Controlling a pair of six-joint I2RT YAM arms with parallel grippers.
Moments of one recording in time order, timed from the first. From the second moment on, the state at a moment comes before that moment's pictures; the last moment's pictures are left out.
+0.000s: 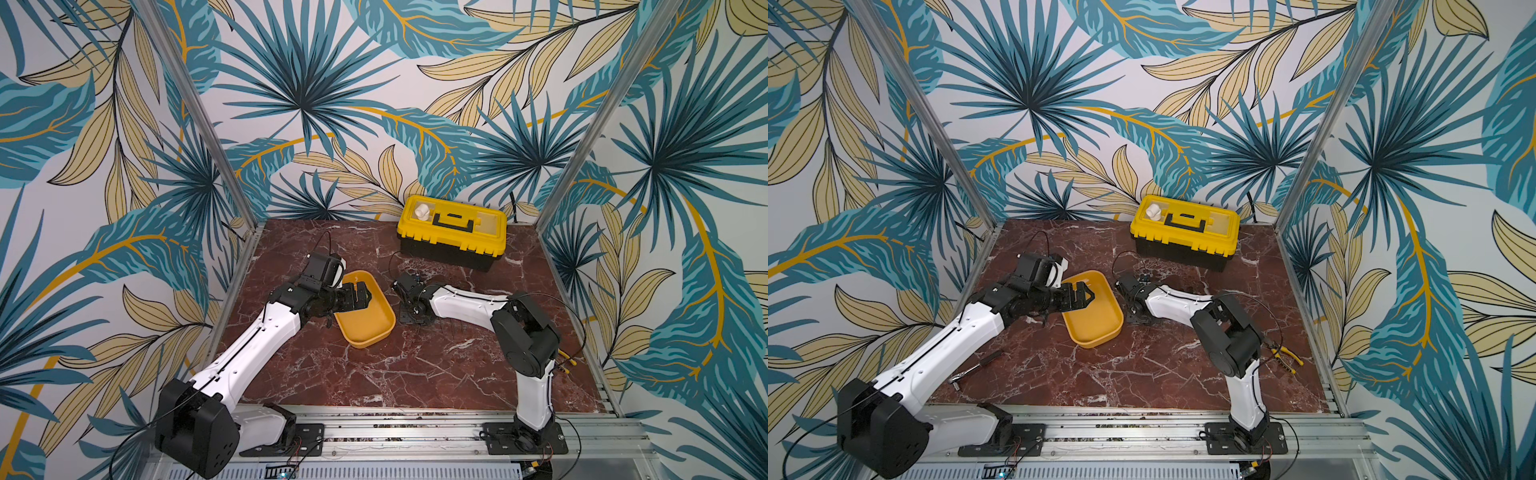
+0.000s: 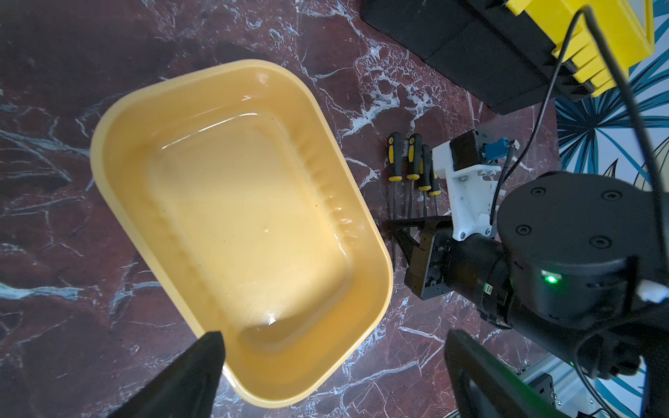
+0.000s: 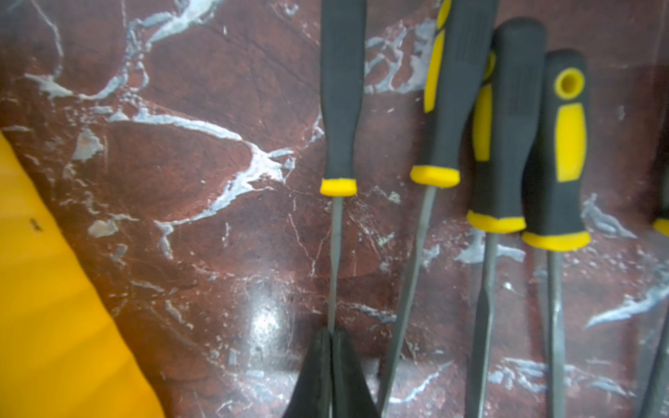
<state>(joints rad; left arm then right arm) -0.39 1.27 1.06 -0.67 0.22 -0.55 0.72 1.99 1.34 -0.60 0.24 0.74</state>
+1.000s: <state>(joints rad) -0.39 1.25 1.06 -0.67 0.22 -0.55 0.62 1.86 1.32 -0.63 0.26 0.64</state>
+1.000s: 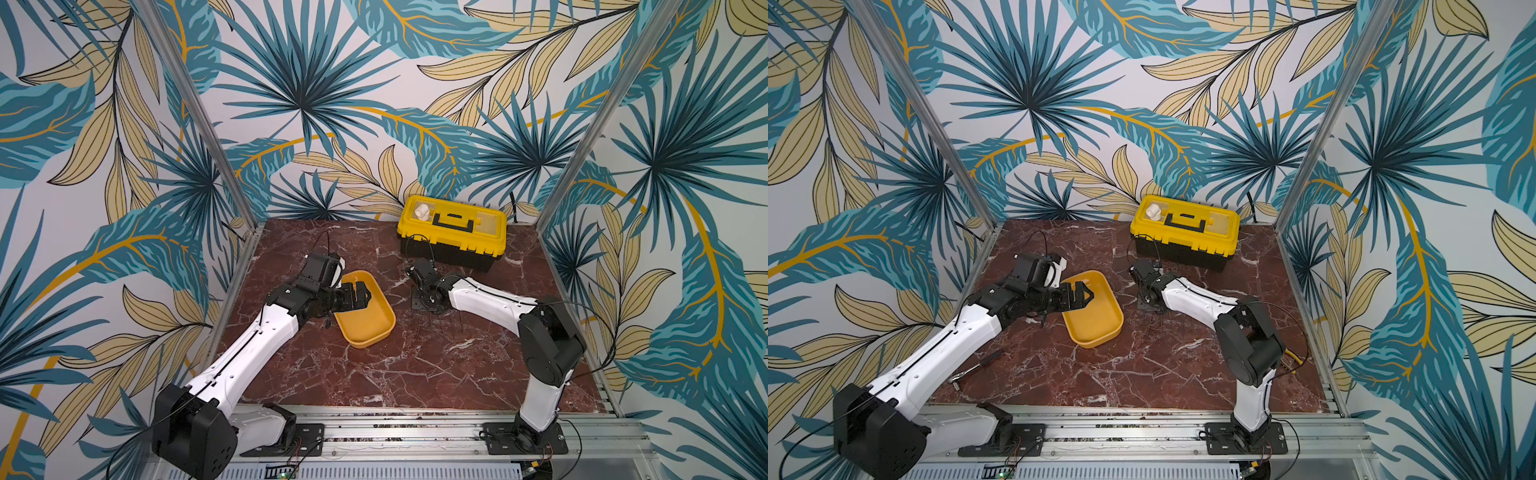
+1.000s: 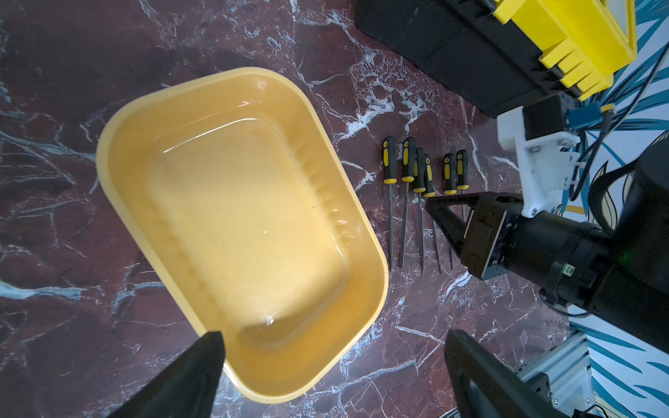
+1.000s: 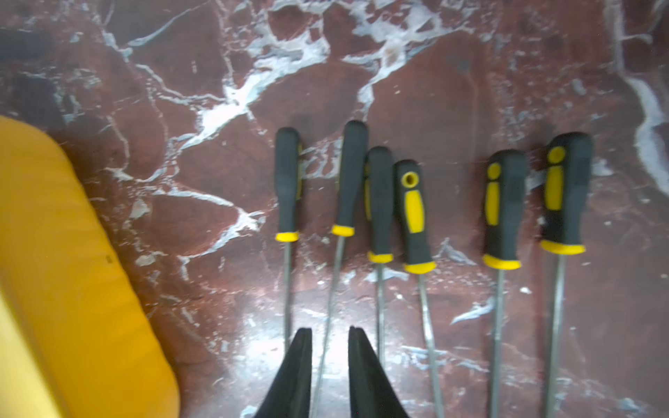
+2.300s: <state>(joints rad) -0.39 1.25 1.06 -0.67 0.22 -0.55 0.52 1.92 1.24 -0.63 0.22 0.53</state>
